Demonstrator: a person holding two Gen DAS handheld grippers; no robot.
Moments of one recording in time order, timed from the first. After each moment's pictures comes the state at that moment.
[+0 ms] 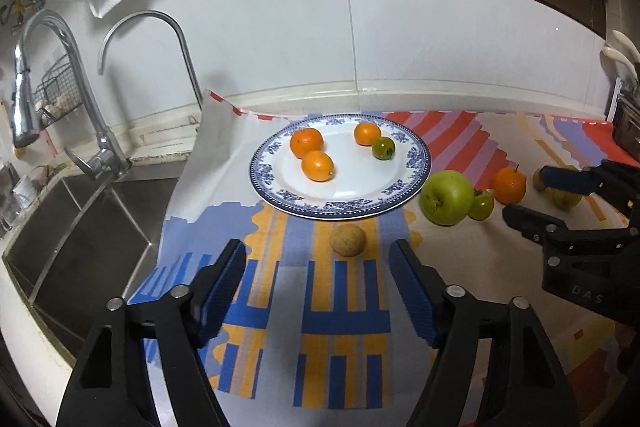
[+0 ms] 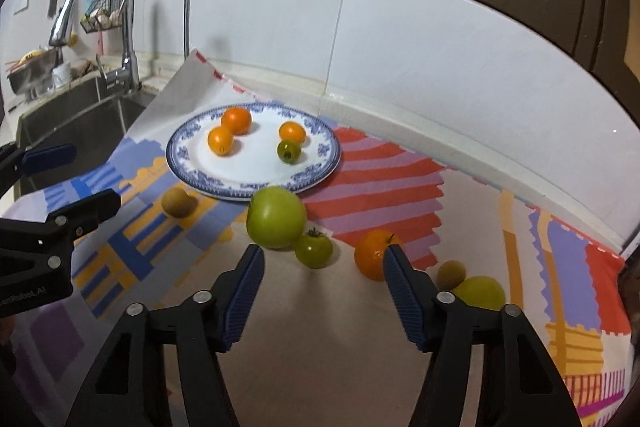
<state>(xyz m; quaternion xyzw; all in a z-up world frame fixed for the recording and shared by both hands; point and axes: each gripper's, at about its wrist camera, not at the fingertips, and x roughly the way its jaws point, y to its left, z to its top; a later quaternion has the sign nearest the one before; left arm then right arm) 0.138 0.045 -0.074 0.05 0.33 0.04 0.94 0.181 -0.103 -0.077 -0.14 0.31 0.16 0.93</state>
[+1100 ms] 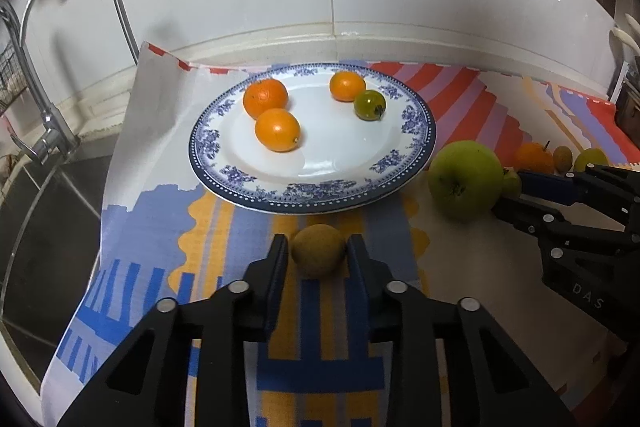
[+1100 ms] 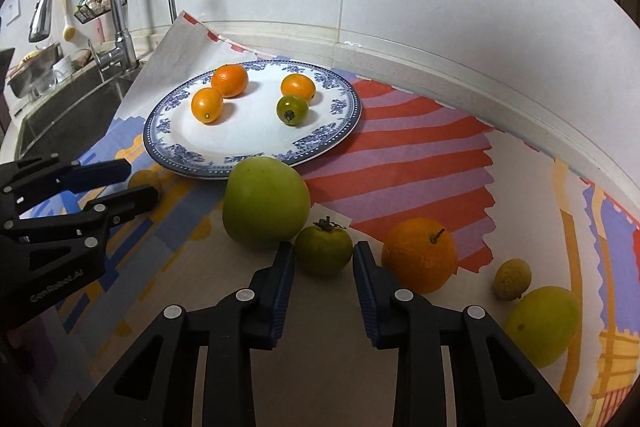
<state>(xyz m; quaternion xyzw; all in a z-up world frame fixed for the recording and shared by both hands) 0.204 0.040 -0.115 0.03 0.41 0.00 0.91 0.235 -0.099 -0.113 -0.11 0.37 0.19 0.90</state>
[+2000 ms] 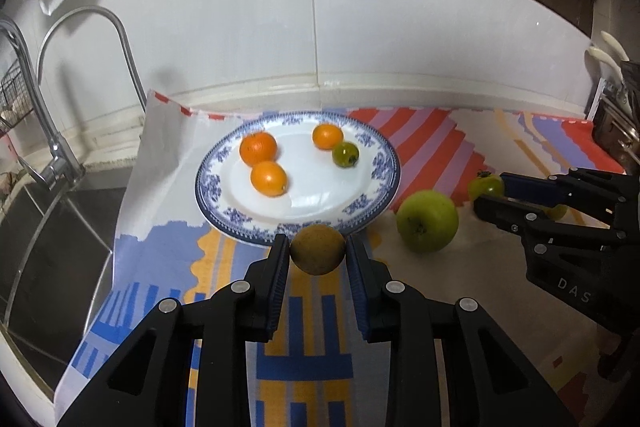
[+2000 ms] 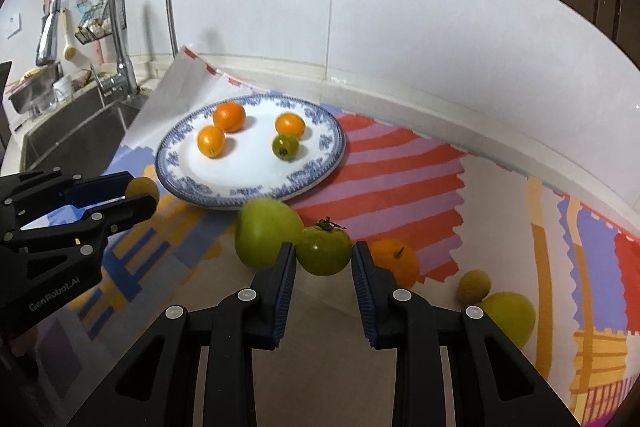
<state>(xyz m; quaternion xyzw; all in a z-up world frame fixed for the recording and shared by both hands) 0.180 0.032 -0.070 0.03 0.35 -0.02 0.94 0.215 -0.108 -0.074 -0.10 0.33 0.18 0.92</state>
